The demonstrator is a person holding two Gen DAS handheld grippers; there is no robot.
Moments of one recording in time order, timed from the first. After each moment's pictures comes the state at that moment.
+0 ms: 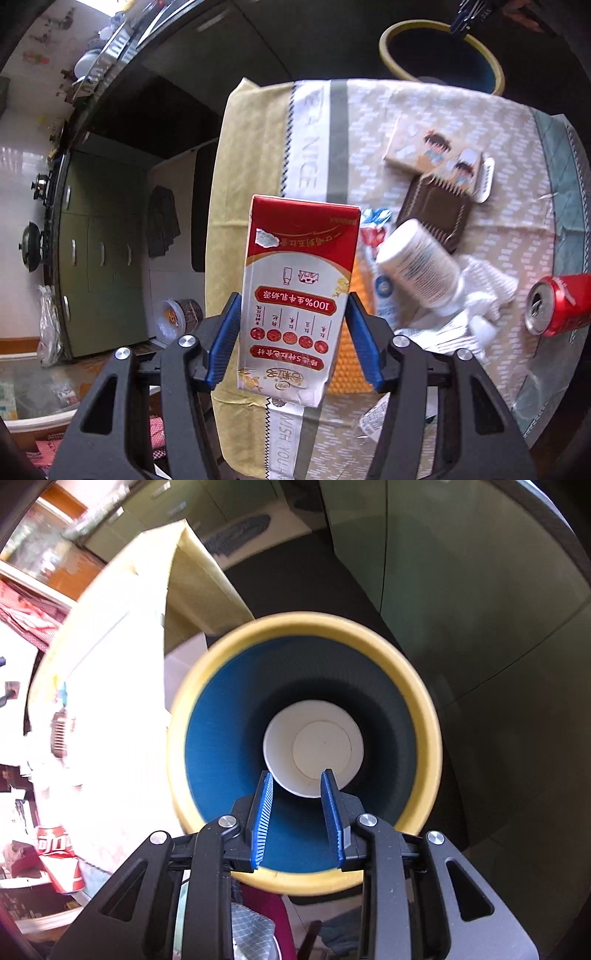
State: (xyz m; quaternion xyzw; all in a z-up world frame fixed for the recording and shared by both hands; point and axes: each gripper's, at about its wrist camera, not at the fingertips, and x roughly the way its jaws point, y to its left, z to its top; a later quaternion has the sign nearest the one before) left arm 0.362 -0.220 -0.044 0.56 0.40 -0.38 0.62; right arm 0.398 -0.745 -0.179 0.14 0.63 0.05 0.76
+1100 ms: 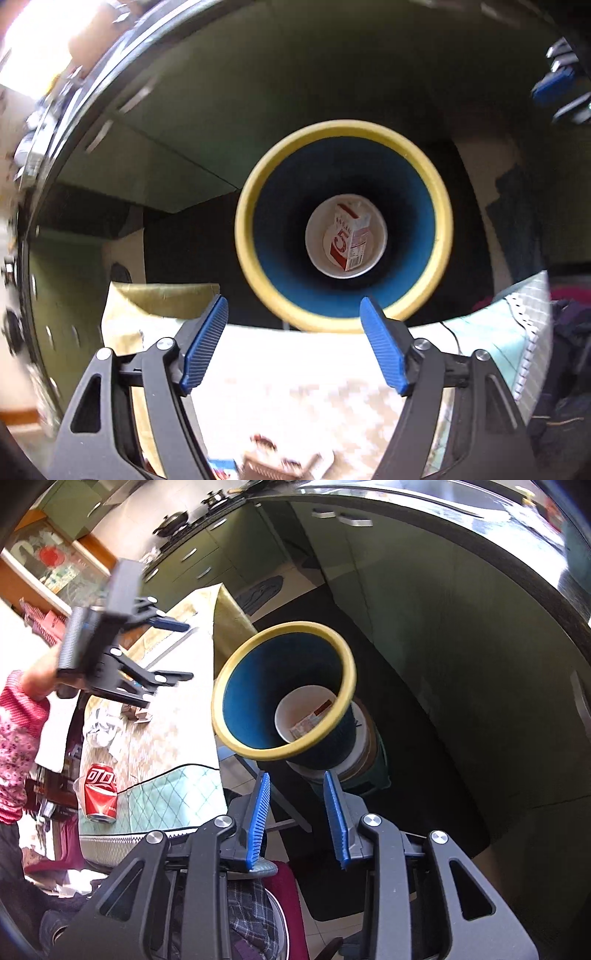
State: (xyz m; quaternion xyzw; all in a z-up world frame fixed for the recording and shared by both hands) left arm 0.240 -0.478 -0.093 0.54 0.38 -0.46 0.60; right arm 0.207 -0.809 -0.099 0.20 0.53 0.08 0.82
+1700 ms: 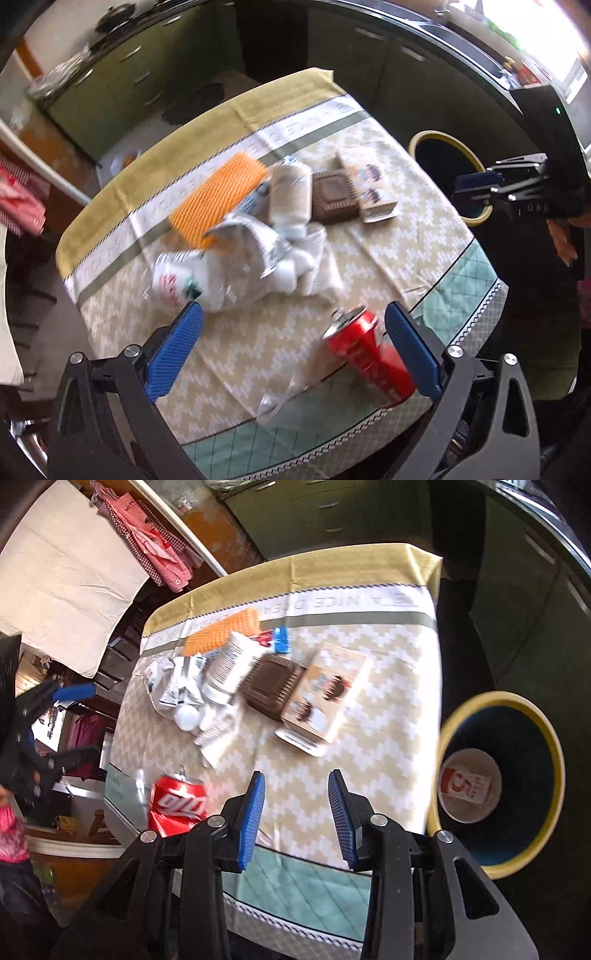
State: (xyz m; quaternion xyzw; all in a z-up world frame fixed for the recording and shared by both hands) left arm 0.226 -0.114 -0.020 0.17 0.57 -0.22 0.77; right arm 0.364 -0.515 -0.074 0.06 0.59 0.26 0.76
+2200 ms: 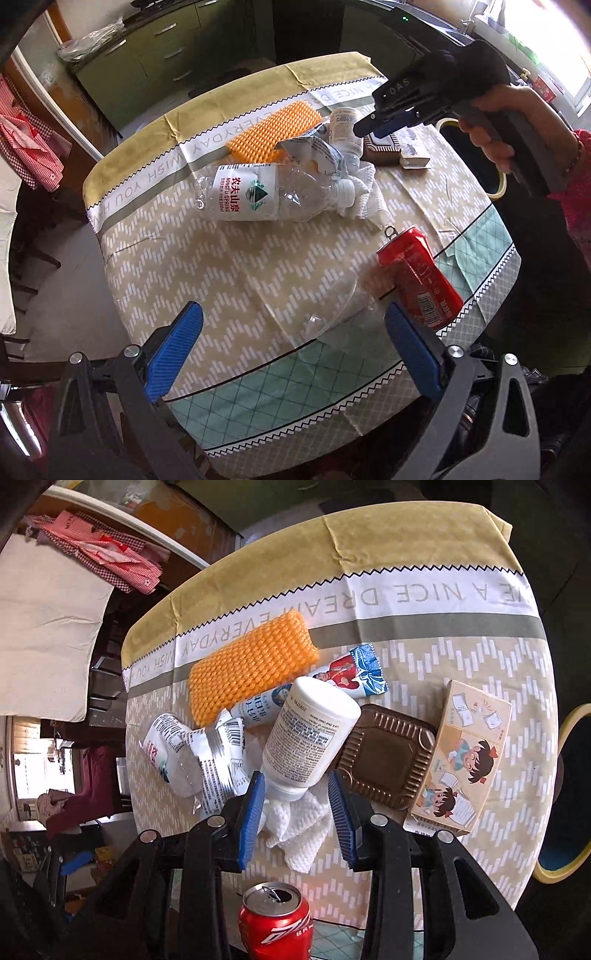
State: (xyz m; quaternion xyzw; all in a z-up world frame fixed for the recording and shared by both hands) left arm 0.180 -0.027 -0.030 0.15 0.58 -0.19 0.78; right arm 0.454 -0.387 -0.111 0.14 0.67 0.19 0.70
